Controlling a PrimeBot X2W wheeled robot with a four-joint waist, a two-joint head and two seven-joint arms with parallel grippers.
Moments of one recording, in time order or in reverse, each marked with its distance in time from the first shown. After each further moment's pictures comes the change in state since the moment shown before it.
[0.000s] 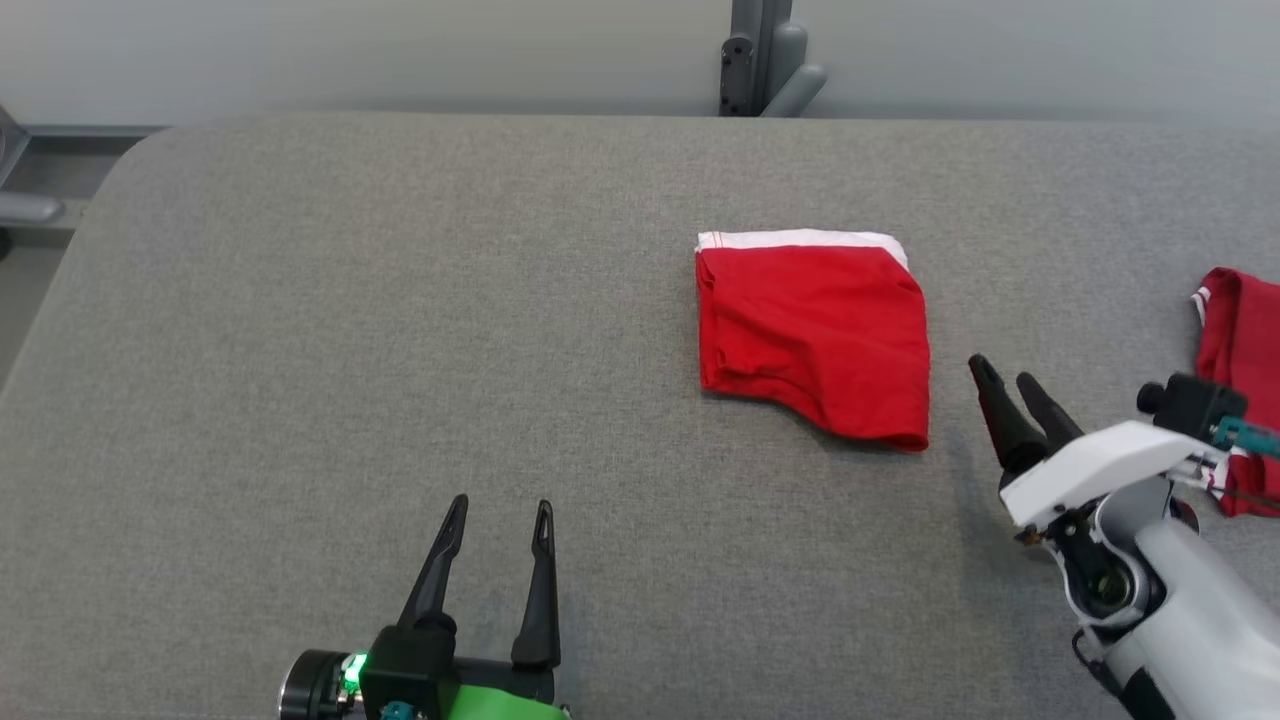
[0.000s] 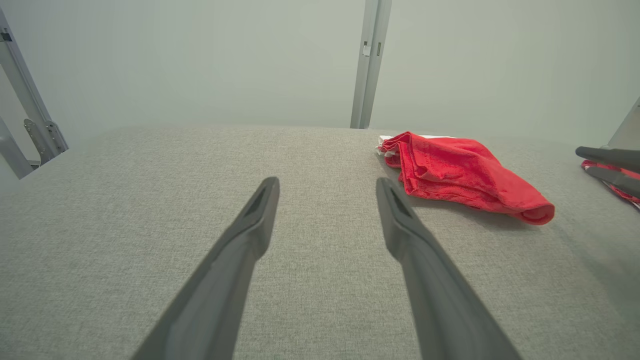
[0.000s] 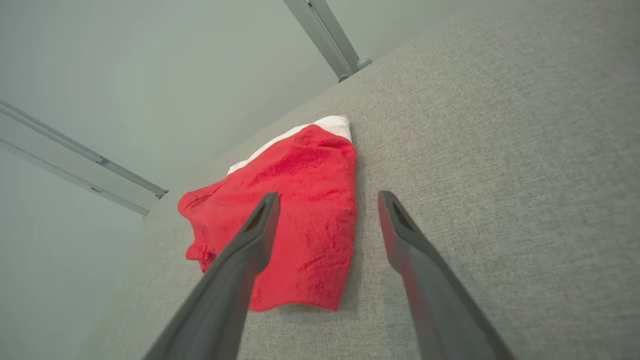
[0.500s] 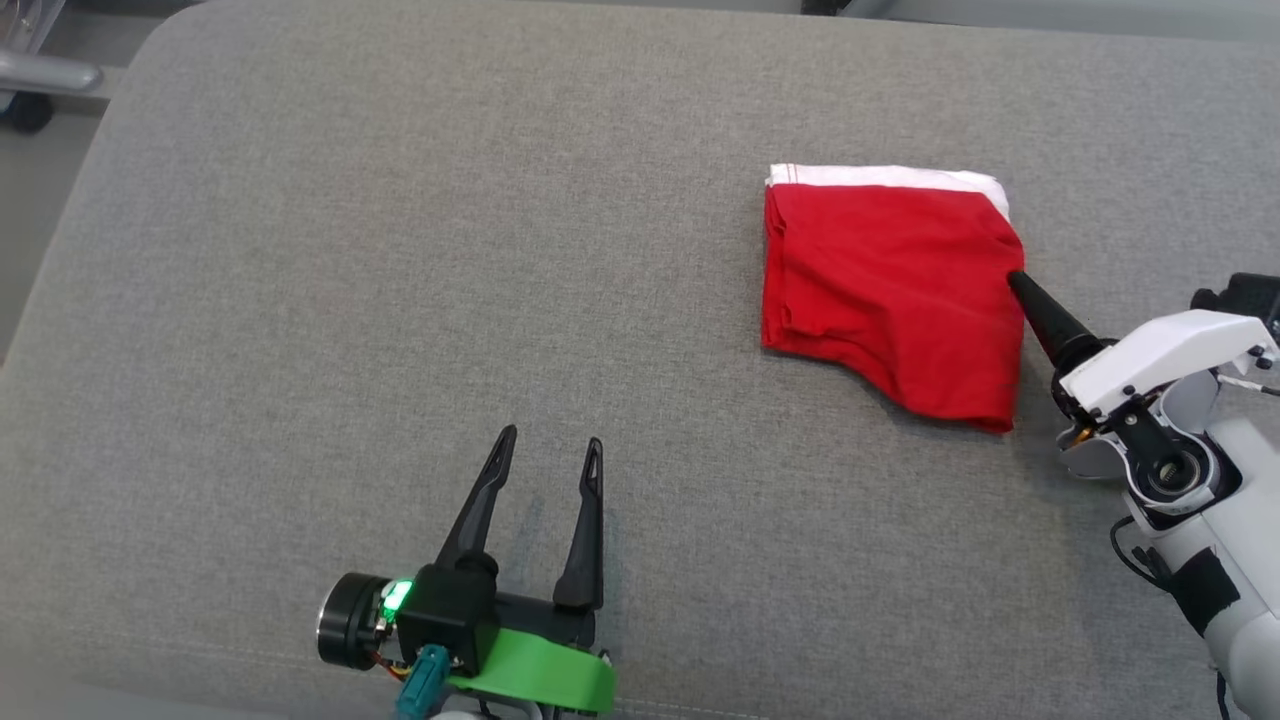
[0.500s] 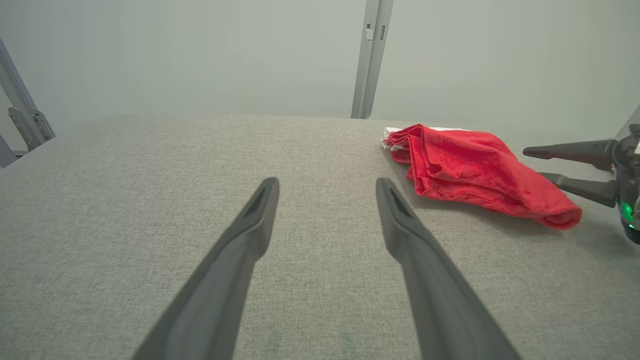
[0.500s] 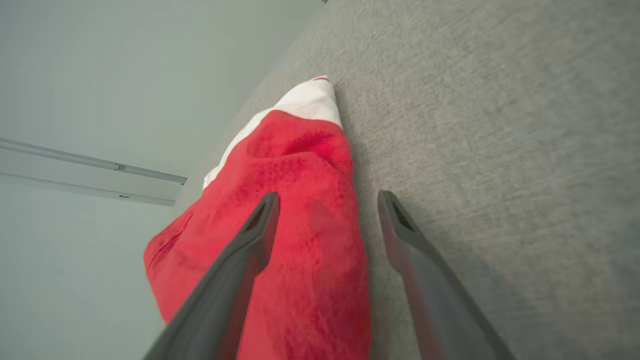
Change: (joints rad) left arm -0.128 0.000 -0.083 0.006 -0.027 0.001 0.000; right arm -0.215 -0.094 0.046 0.126 0.371 0.000 0.197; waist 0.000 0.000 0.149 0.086
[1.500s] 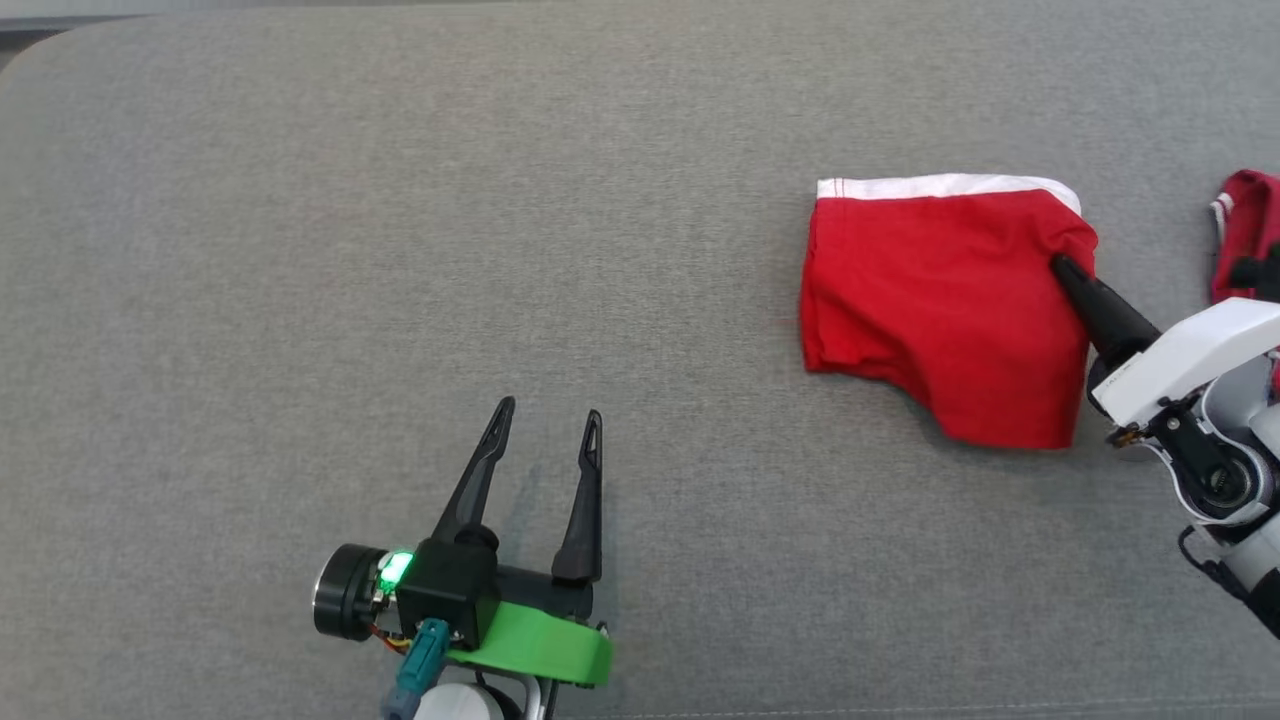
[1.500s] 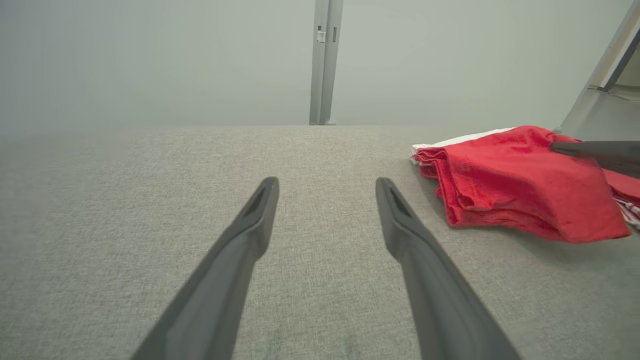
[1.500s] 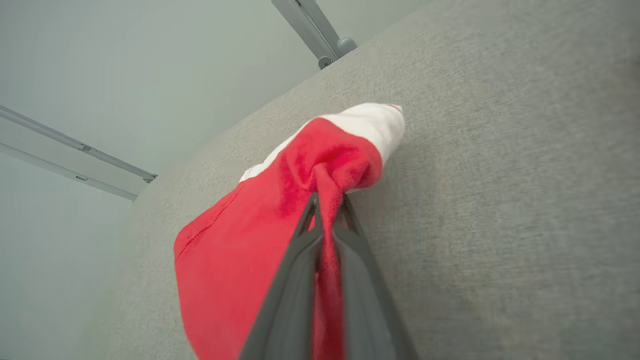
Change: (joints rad) left arm -0.051 0.000 -0.006 0.013 0.002 0.006 0.000; right arm 0.010 -0.173 0.179 -0.197 -0.025 0.000 -0.113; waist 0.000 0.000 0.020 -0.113
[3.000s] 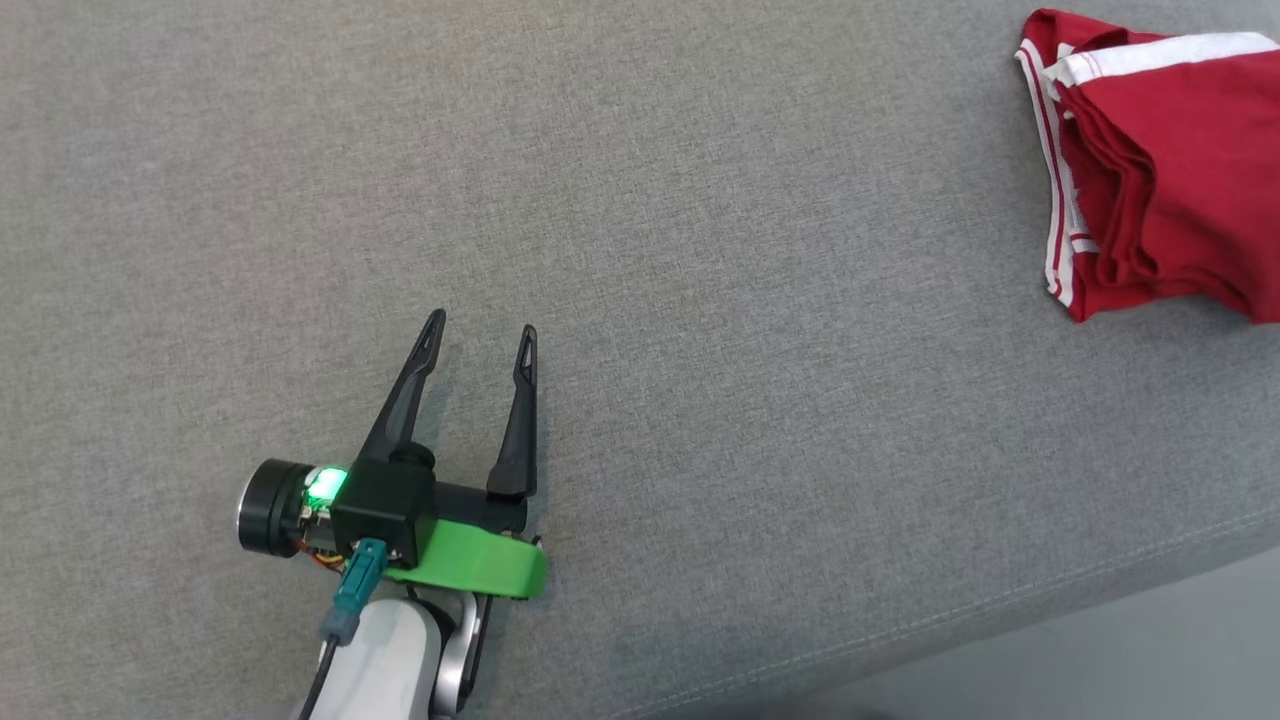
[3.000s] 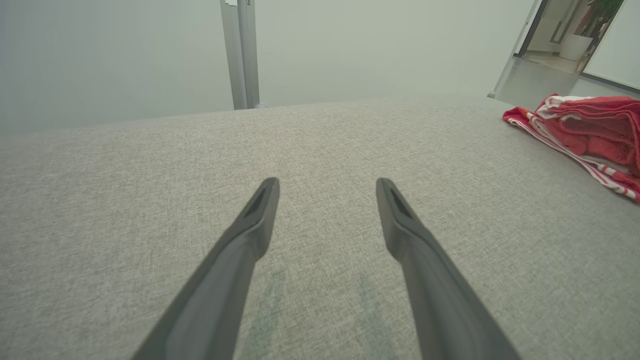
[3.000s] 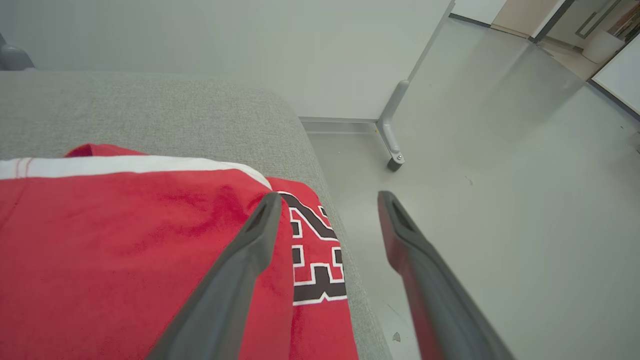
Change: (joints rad) left arm -0.119 0.001 0.141 0.052 0.099 -0.103 0.000; right arm -0.305 -0.249 0.071 0.450 -0.475 0.000 -0.208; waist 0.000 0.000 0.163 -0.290
